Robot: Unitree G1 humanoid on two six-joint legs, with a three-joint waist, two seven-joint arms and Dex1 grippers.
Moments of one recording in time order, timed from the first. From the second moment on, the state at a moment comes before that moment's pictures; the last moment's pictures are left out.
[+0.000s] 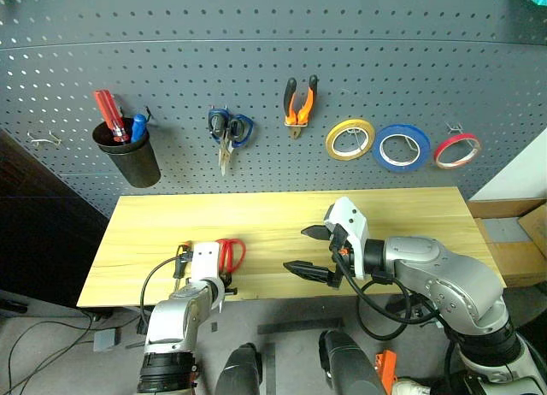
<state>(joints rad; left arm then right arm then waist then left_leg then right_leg) -0.12 0.16 0.10 -0.08 -0.15 0.96 -0.08 -0.40 -0.45 0.22 -0.59 0.53 1.05 0.61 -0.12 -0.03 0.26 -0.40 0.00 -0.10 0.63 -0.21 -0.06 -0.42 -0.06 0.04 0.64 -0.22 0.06</state>
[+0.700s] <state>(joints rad) 0.05 0.34 0.07 -0.48 -0.02 0.25 -0.21 -0.47 -0.41 0.20 -0.56 0.42 0.74 0.59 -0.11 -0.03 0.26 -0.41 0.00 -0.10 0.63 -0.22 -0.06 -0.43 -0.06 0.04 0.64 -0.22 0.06</state>
